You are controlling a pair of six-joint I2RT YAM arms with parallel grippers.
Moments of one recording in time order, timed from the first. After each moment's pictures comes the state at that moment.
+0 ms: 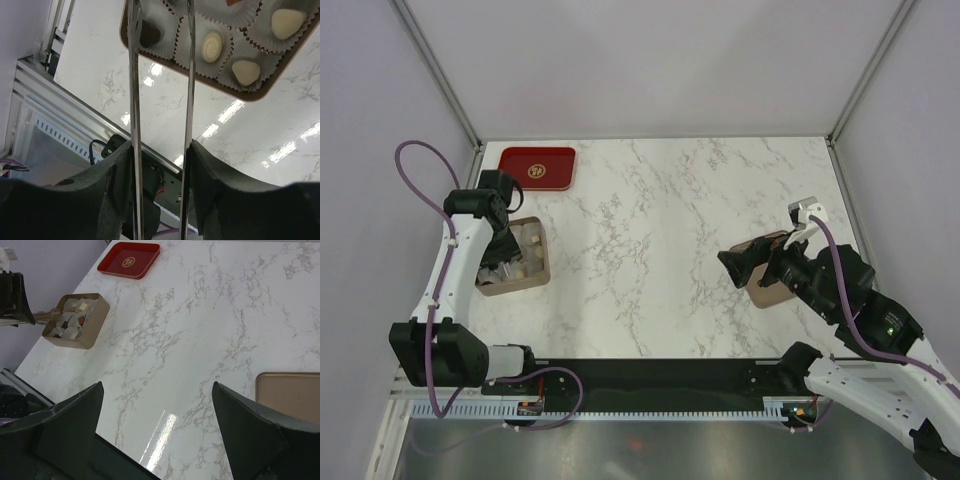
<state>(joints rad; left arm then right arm) -0.01 1.31 1.29 -1.35 -0.40 -0.51 0.78 0.59 0.99 -0.62 0.19 0.40</state>
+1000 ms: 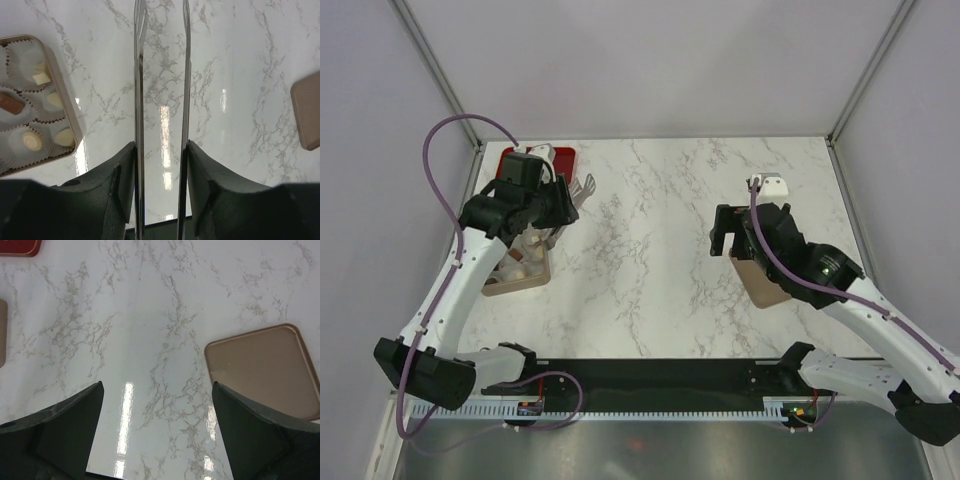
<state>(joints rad) -0.29 1.23 1.36 -0.92 0.00 -0.38 0.78 0.94 1.15 -0.78 0.47 0.50</state>
